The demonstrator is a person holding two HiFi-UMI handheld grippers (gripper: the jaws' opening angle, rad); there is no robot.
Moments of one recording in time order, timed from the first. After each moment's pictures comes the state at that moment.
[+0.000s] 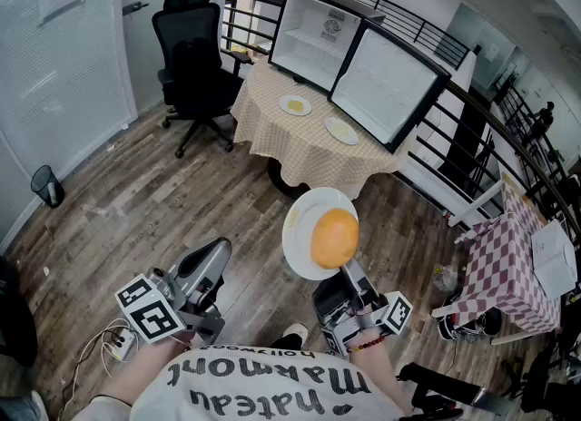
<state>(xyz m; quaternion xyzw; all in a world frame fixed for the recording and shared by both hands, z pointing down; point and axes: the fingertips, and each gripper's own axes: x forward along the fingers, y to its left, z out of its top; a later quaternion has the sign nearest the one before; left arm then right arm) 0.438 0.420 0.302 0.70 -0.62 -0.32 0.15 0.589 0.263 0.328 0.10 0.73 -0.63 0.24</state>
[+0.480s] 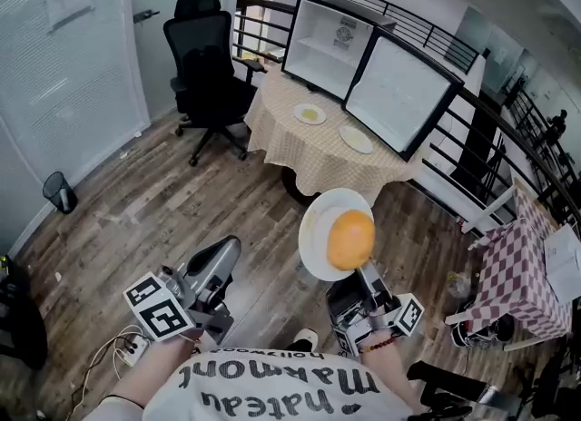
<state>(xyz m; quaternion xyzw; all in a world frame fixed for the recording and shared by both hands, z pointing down) 0.412 0.423 0.294 0.71 -0.62 -0.31 0.12 0.572 0.260 0.322 0.11 0.73 -0.62 0.26</state>
